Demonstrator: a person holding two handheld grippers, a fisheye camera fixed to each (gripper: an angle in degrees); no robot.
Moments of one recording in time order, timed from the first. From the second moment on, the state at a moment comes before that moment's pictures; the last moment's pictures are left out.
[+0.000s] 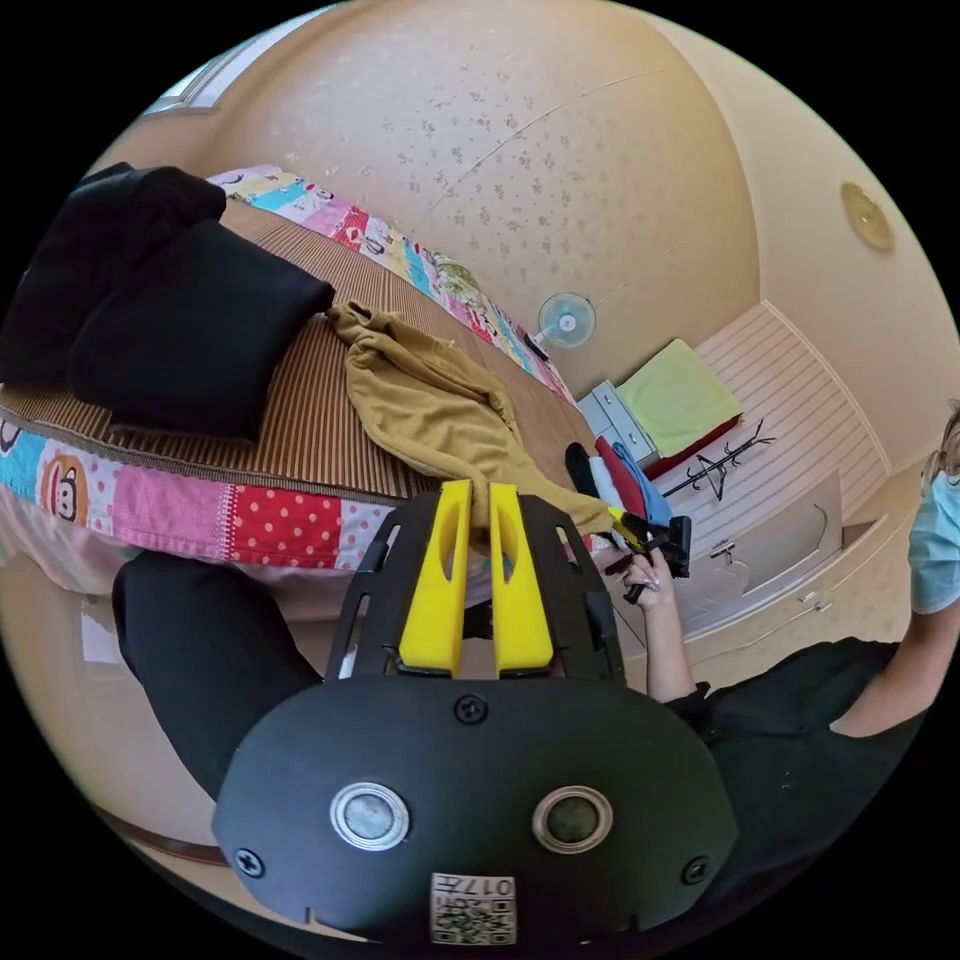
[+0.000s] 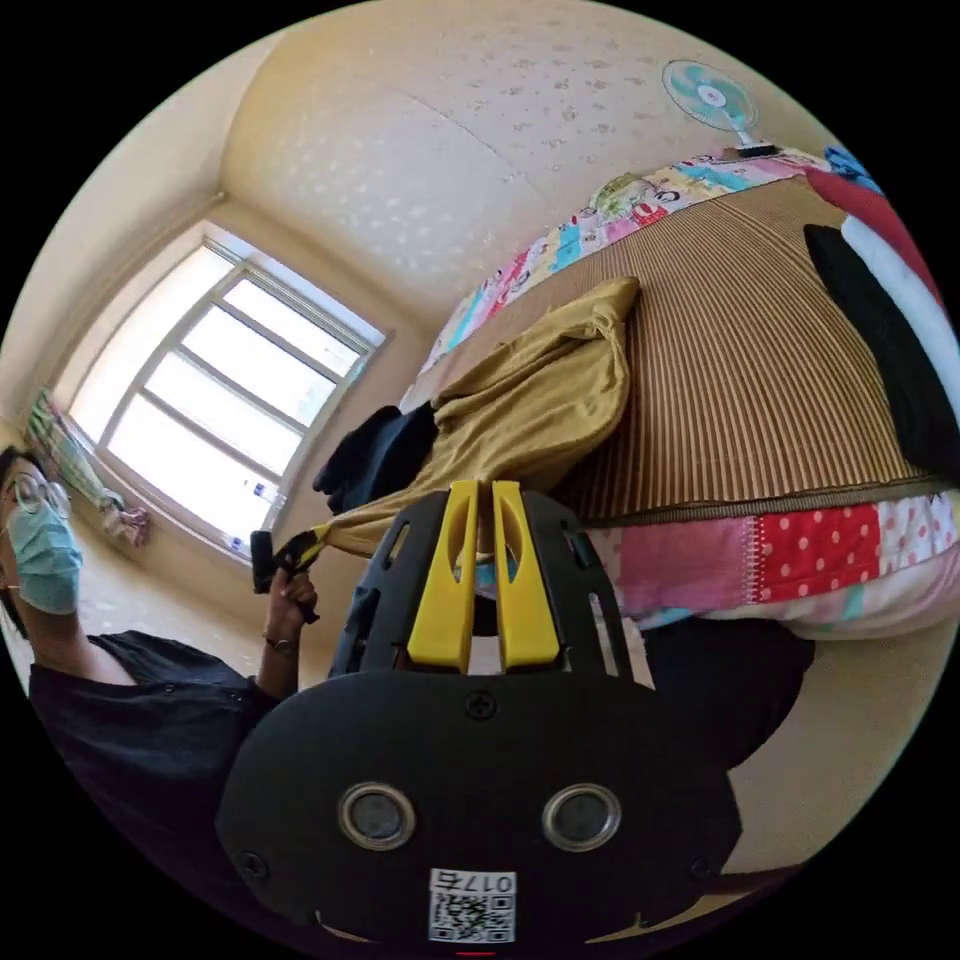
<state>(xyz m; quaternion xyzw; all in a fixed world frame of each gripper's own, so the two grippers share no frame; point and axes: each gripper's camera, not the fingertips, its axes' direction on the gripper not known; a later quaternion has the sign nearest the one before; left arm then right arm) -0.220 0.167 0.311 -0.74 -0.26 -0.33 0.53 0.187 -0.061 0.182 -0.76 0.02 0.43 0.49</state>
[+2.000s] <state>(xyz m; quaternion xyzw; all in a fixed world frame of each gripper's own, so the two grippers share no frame) -0.352 0.345 0.291 -0.72 -0.33 -0.28 0.54 0.173 0.148 0.222 -0.88 0.22 0.10 0.40</state>
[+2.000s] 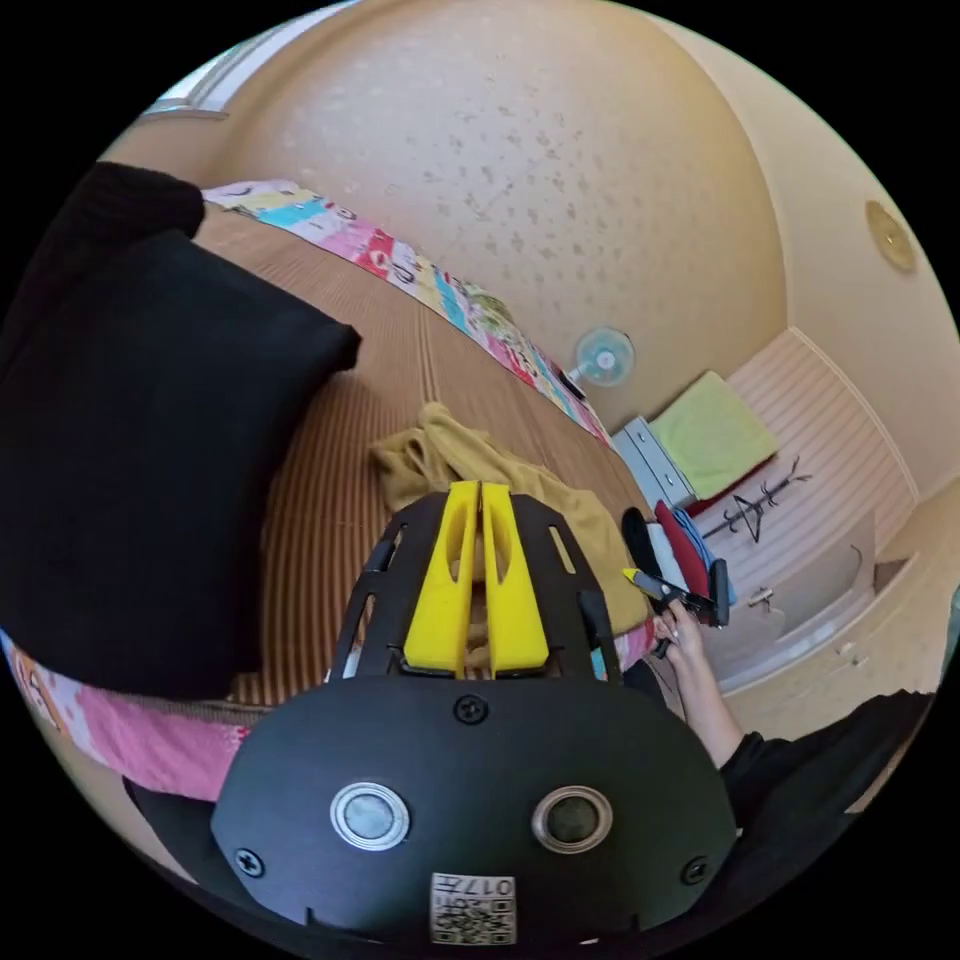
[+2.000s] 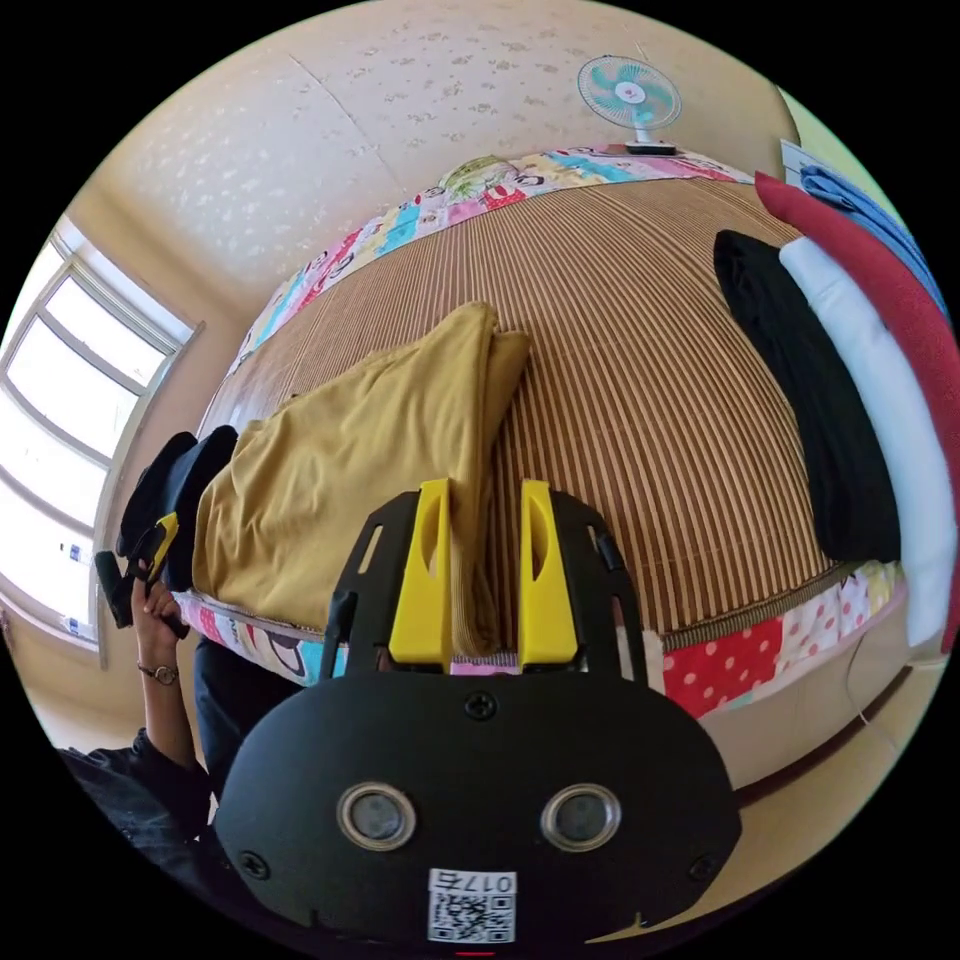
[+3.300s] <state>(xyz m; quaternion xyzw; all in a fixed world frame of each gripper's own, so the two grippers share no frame) -0.383 0.332 0.199 -0.71 -0.27 -0.43 0.48 -0.128 0.347 0.317 -0.90 -0.07 0.11 0.41</state>
